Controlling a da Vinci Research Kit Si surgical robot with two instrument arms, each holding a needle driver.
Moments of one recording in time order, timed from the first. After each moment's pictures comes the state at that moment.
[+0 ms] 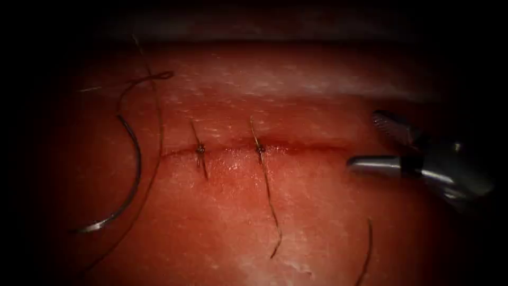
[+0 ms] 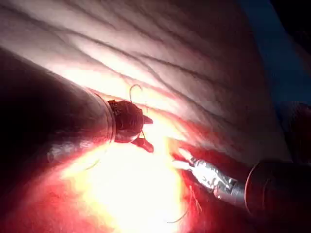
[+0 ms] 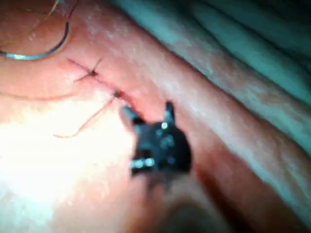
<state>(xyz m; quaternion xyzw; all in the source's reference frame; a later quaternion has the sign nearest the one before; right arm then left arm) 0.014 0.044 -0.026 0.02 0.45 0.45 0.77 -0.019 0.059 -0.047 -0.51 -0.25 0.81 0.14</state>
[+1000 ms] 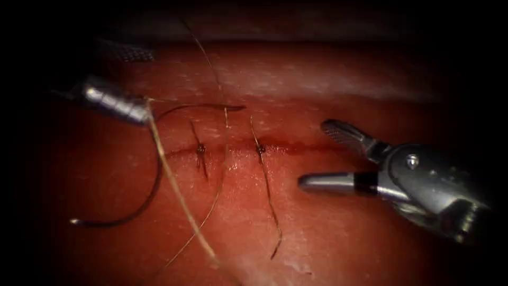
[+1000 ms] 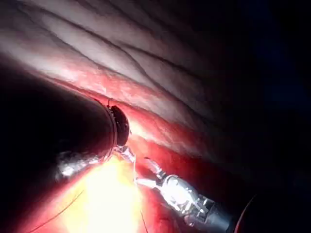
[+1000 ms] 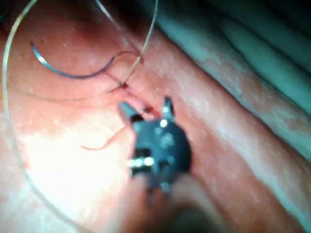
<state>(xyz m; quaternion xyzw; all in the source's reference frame) 0.018 0.042 -0.027 0.07 0.46 0.37 0.80 -0.027 0.064 -0.037 -0.40 -0.32 0.78 0.36</state>
